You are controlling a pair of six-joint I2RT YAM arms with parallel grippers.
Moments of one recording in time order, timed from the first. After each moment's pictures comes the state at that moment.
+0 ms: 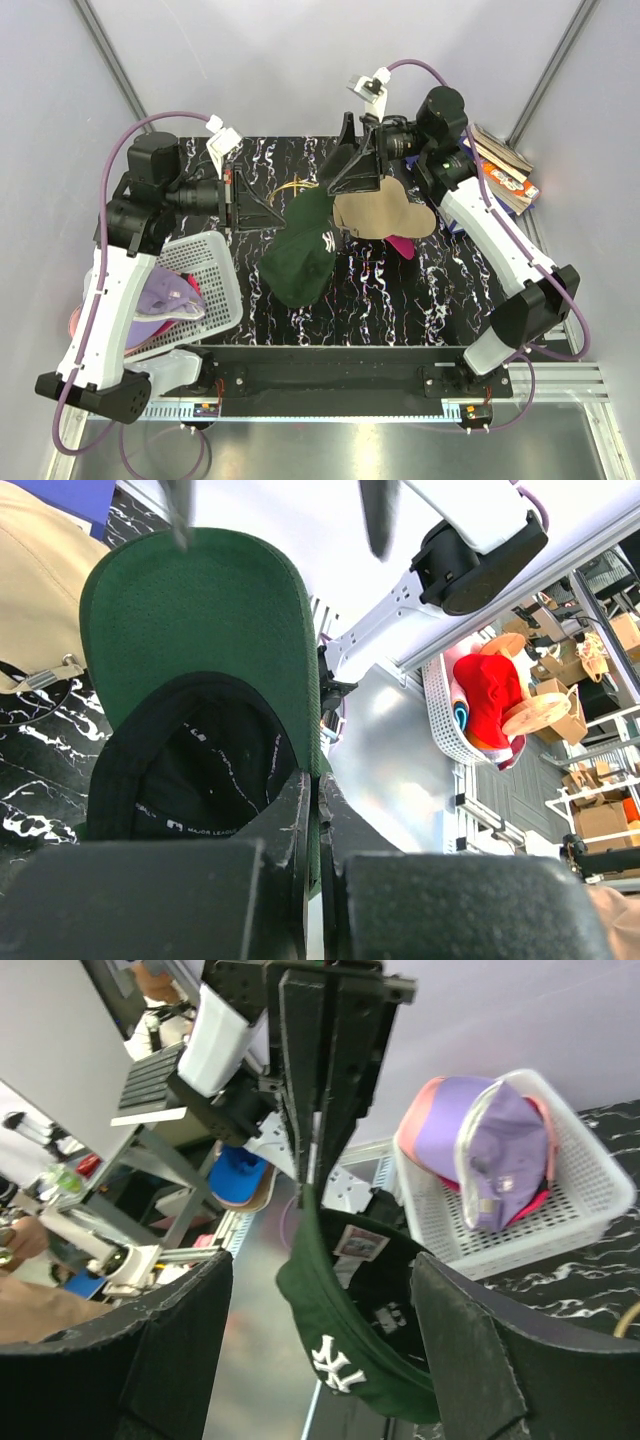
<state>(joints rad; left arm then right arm) -0.27 1.15 1.57 -0.80 1.17 -0.30 0.47 1.61 1.70 0.22 -1.37 0.79</state>
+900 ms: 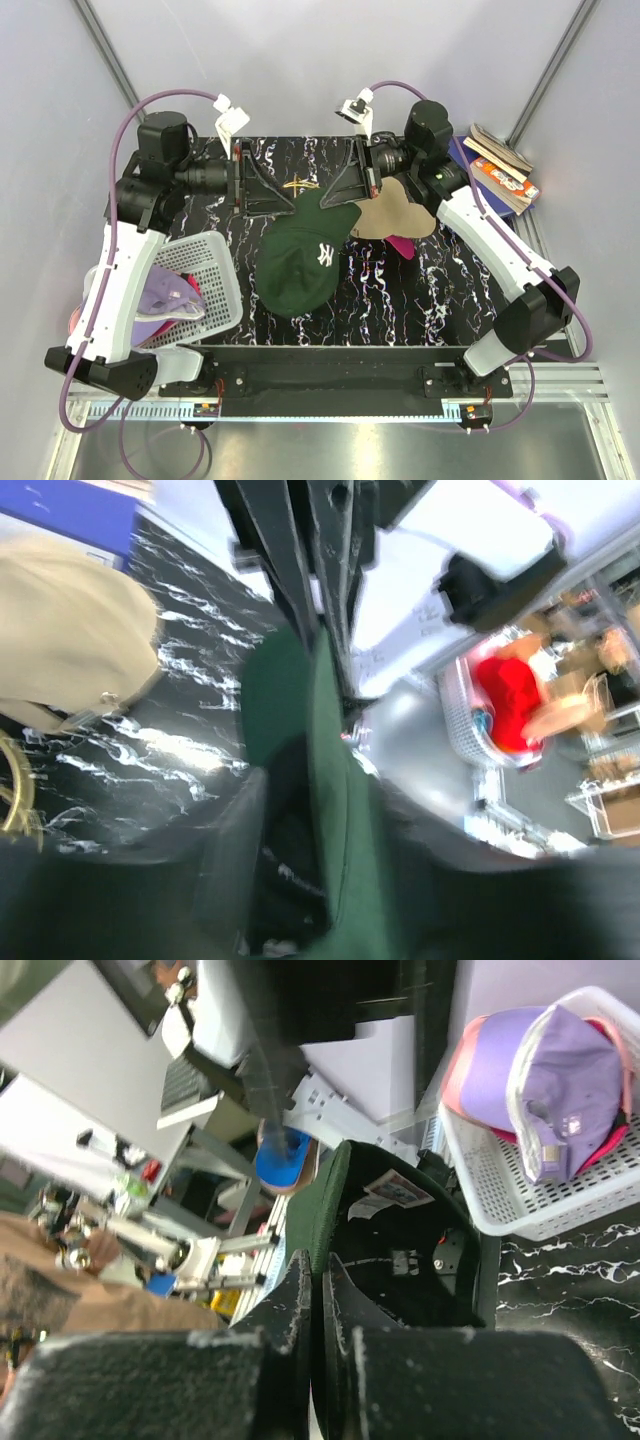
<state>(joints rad) -0.28 1.27 1.68 -0.78 1.17 -0.26 0.52 1.57 1.60 0.14 -1.40 0.84</state>
